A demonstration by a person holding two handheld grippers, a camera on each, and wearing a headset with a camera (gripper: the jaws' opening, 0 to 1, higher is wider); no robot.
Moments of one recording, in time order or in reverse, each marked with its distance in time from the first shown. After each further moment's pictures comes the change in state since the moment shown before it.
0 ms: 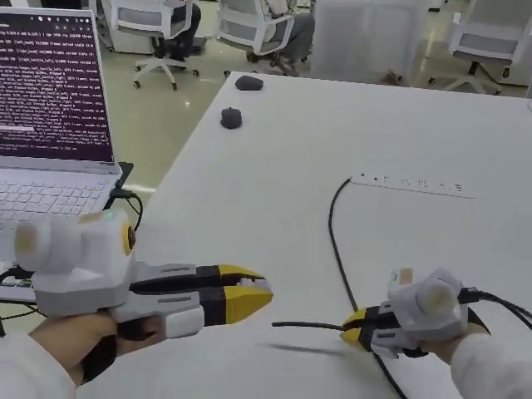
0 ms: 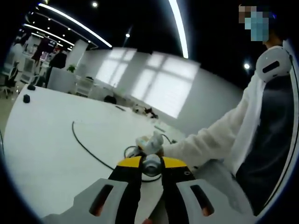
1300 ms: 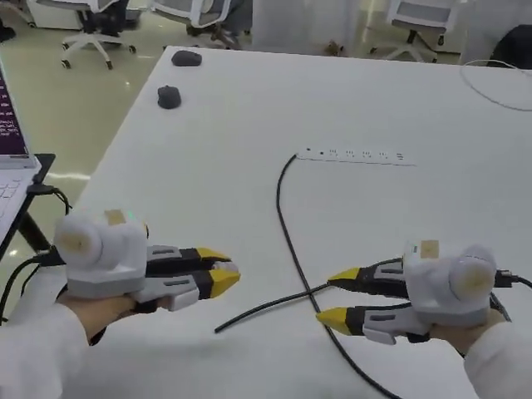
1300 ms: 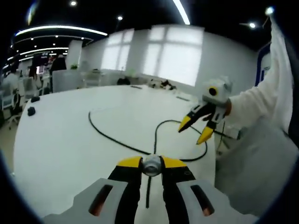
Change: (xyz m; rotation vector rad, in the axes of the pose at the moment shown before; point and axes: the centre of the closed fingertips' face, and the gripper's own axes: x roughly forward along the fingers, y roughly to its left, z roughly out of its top) left arm 0.070 0.117 -0.063 0.226 0.241 0.180; right arm -0.100 0.014 0.024 0.081 -0.231 -0.103
